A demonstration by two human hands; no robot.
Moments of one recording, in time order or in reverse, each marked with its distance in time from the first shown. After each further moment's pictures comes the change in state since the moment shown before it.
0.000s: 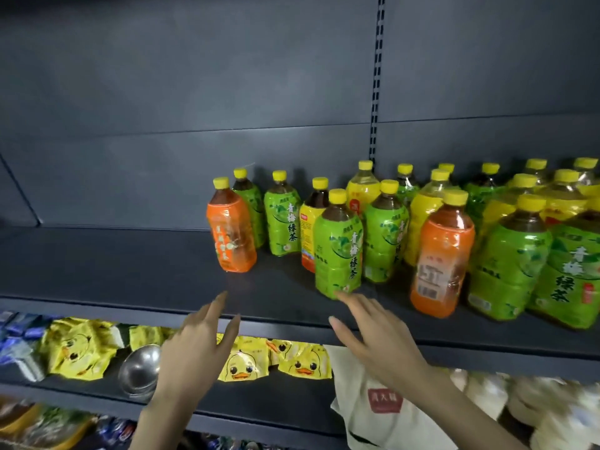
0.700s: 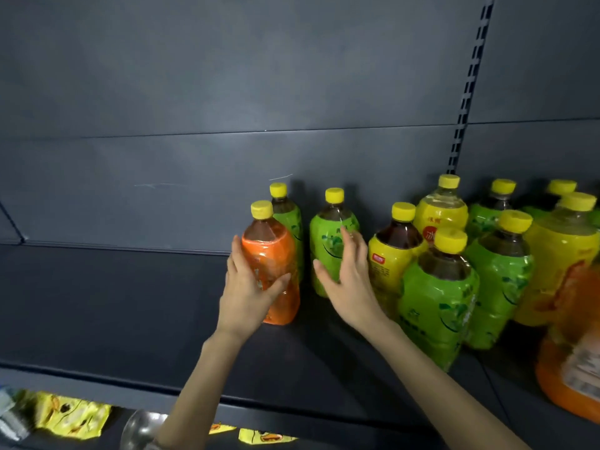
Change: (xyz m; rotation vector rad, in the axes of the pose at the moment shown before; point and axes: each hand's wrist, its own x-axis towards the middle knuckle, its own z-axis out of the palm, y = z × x) left_hand 0.213 -0.053 0.063 -0.587 -0.001 -0.093; right_hand 0.249 -0.041 0.087 0.388 0.334 0.150
